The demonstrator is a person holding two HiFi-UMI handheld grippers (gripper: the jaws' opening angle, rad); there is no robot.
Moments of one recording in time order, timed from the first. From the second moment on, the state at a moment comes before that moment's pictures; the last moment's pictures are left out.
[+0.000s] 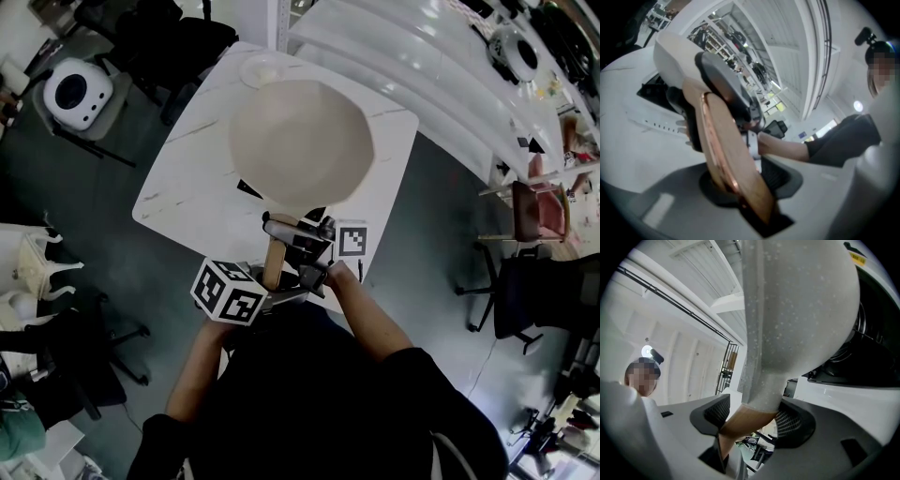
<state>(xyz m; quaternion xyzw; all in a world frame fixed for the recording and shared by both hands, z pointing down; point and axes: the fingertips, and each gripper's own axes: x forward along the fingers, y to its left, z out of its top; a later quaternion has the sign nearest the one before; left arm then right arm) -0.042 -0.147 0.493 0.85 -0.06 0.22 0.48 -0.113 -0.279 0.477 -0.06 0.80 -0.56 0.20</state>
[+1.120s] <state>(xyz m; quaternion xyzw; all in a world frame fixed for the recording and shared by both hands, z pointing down) -0.052 -0.158 0.497 0.85 -0.06 0.07 0.53 -0.093 -0.269 0.507 -0.11 0.81 -0.56 0.18</state>
